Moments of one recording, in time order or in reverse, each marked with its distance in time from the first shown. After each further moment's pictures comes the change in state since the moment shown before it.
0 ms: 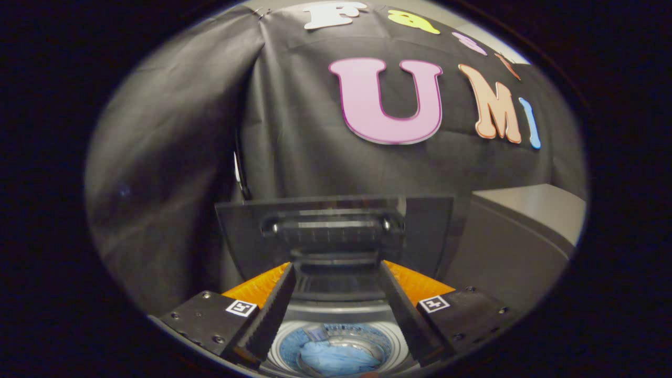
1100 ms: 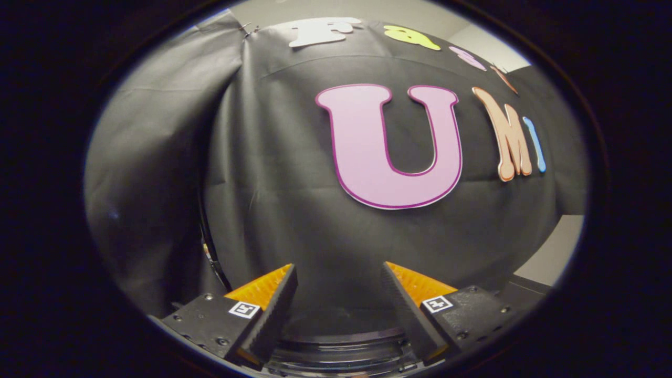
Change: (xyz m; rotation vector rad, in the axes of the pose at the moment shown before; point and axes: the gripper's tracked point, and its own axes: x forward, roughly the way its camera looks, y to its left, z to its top) arm 0.122 0.009 0.084 0.022 -0.202 -0.029
